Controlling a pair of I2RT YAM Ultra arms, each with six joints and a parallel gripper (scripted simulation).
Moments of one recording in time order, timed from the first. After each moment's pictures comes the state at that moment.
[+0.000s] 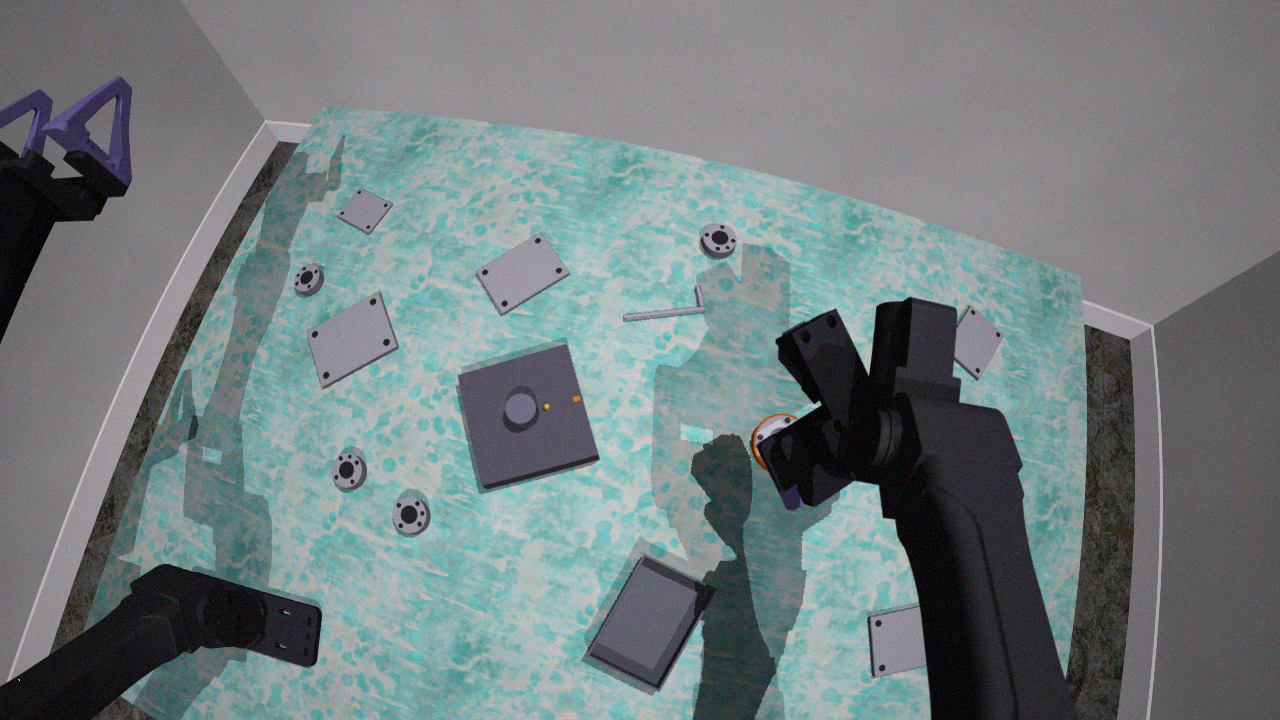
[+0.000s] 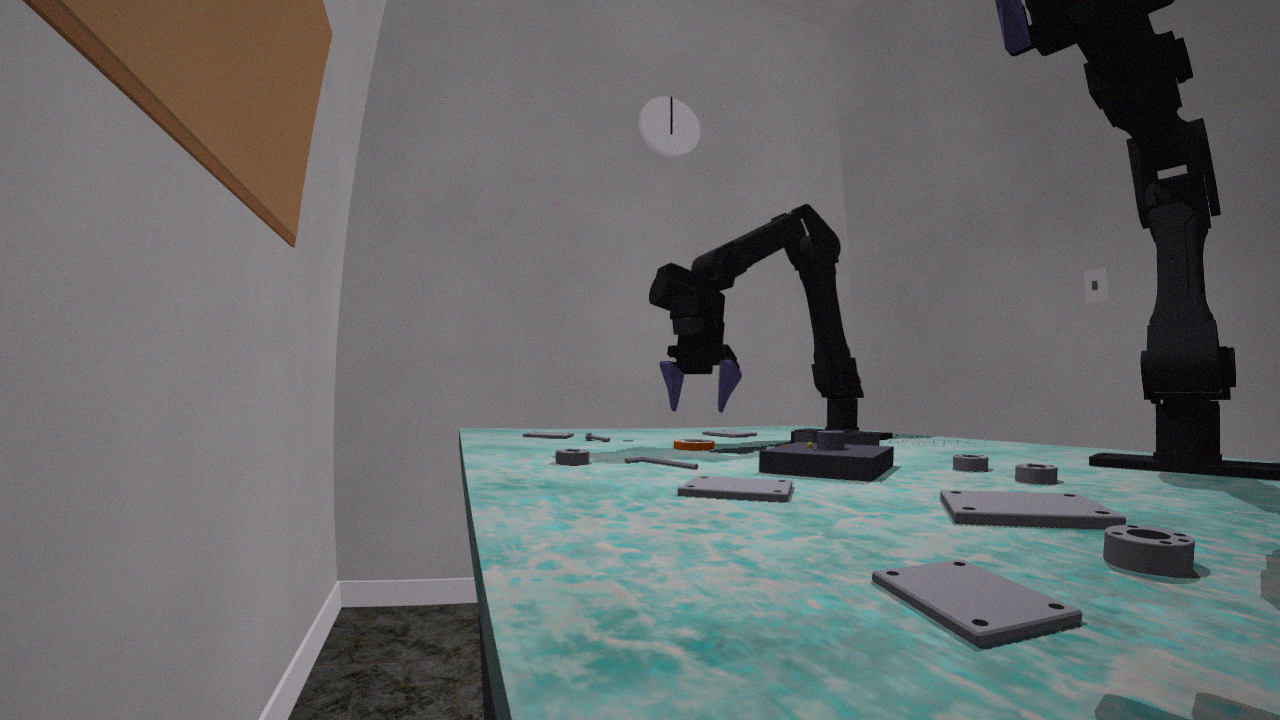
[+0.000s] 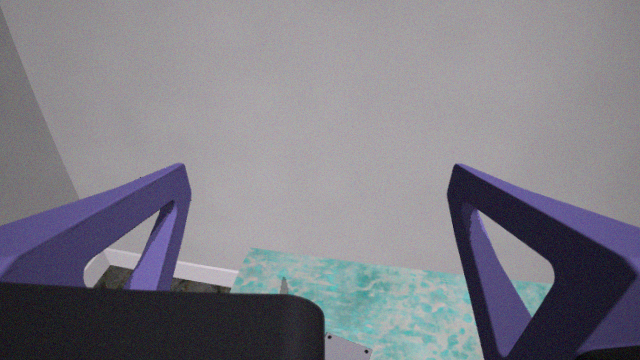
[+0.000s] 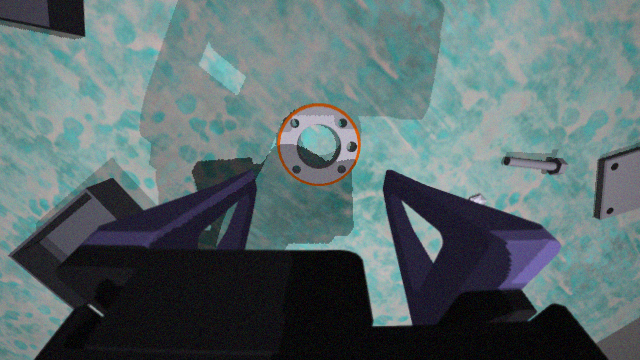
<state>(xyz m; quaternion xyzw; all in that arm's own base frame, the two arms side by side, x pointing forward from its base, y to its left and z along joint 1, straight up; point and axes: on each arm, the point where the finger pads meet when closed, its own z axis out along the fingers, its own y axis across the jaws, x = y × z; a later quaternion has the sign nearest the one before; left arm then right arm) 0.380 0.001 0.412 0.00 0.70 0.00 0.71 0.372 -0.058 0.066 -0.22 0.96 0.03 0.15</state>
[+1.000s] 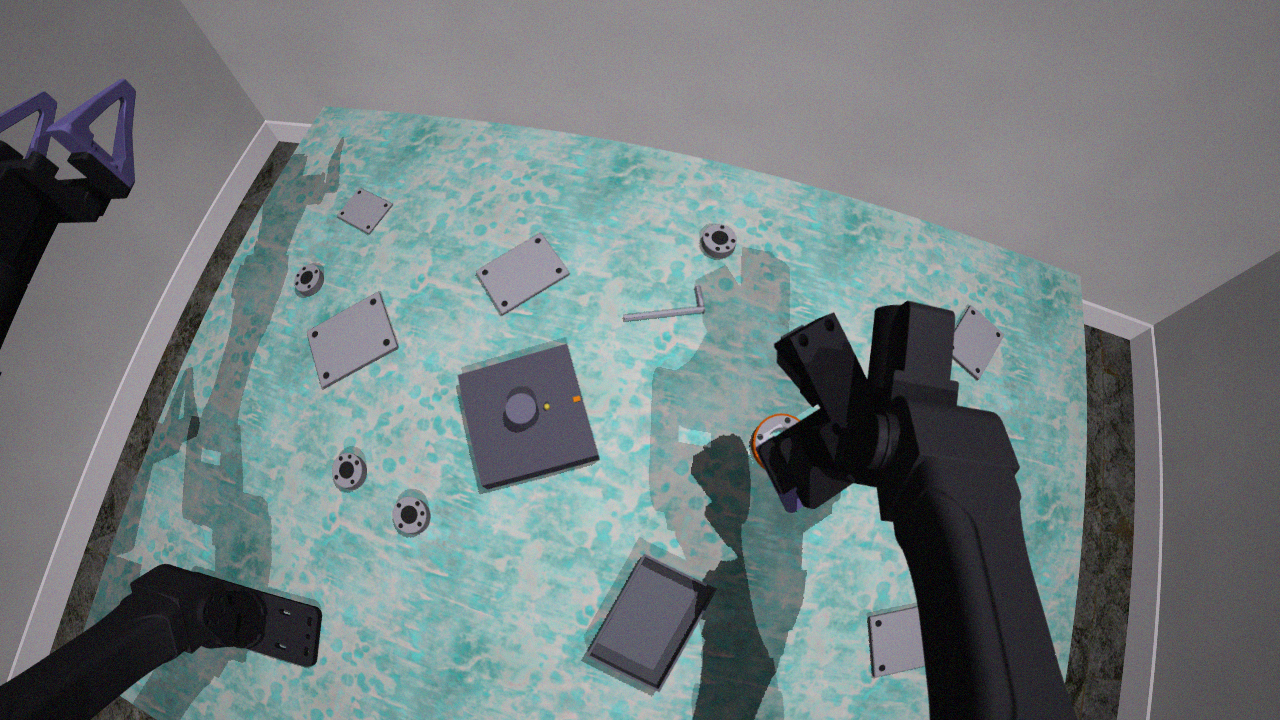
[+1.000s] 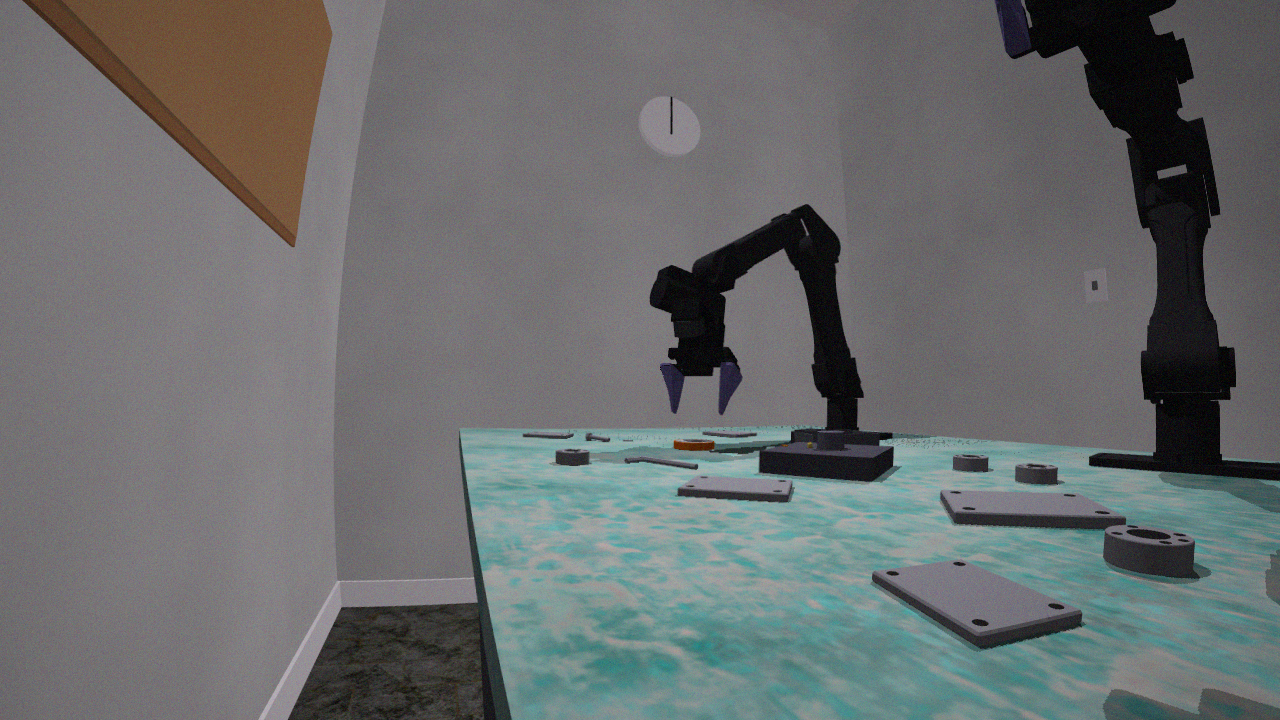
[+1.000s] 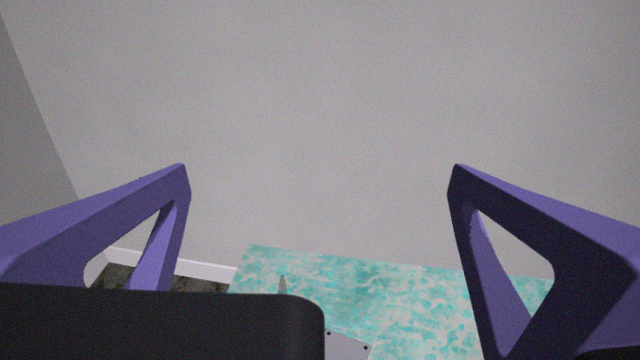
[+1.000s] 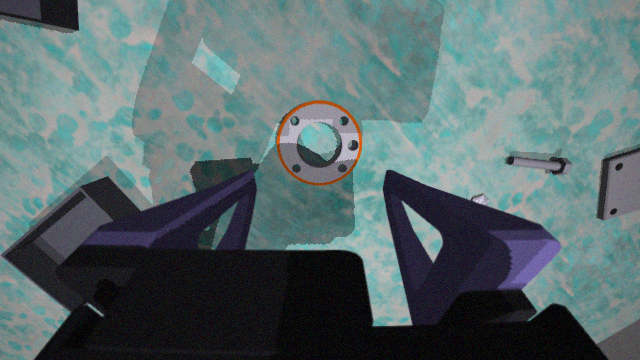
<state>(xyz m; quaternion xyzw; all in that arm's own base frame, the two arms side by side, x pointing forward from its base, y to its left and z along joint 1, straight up) 0.381 0.001 0.408 0.00 0.71 0.00 0.71 0.371 -0.058 0.062 -0.22 0.96 0.03 0.15</state>
